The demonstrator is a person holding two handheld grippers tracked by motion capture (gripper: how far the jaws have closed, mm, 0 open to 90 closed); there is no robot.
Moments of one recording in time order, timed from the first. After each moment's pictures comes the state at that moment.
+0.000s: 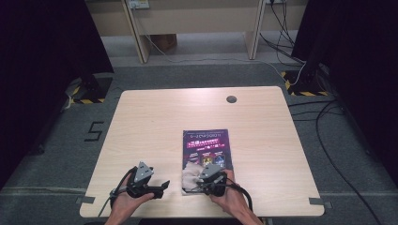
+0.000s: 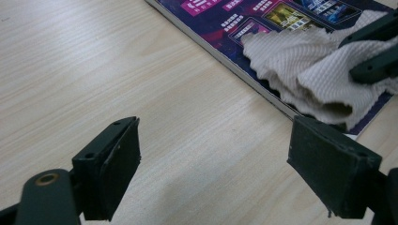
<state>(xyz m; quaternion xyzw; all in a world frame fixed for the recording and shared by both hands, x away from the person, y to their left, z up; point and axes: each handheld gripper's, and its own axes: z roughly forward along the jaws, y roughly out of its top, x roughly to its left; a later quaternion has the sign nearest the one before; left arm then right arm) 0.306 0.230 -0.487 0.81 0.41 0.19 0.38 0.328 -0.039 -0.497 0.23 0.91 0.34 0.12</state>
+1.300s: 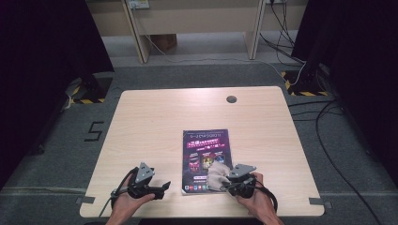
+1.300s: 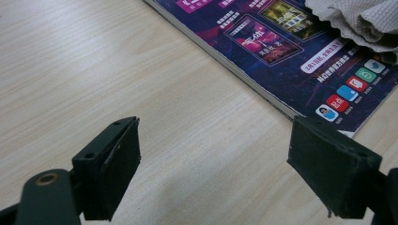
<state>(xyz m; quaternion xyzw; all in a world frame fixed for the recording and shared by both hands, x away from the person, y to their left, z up) 0.304 0.227 -0.488 0.81 0.41 0.19 0.38 0.322 -0.124 -0.495 0.30 0.89 0.33 0.13</state>
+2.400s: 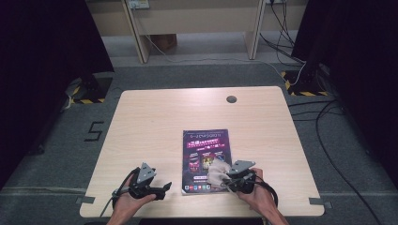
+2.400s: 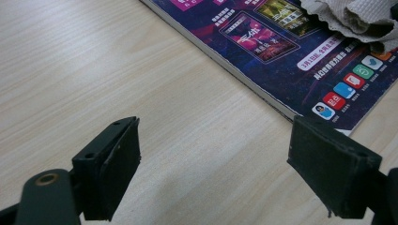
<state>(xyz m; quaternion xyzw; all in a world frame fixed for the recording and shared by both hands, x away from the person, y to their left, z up) 0.305 0.224 -0.490 0.82 0.40 0.19 0.37 0.337 -0.126 -0.493 0.29 0.89 0.32 0.12</state>
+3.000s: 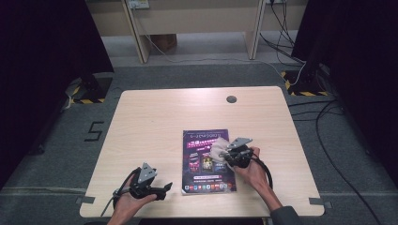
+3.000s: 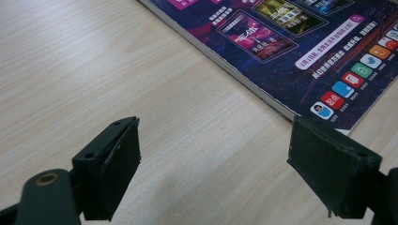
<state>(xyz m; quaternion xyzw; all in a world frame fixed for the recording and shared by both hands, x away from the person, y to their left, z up) 0.305 0.223 -0.490 0.82 0.40 0.18 0.37 0.417 -0.125 -0.494 0.35 0.87 0.31 0.16</state>
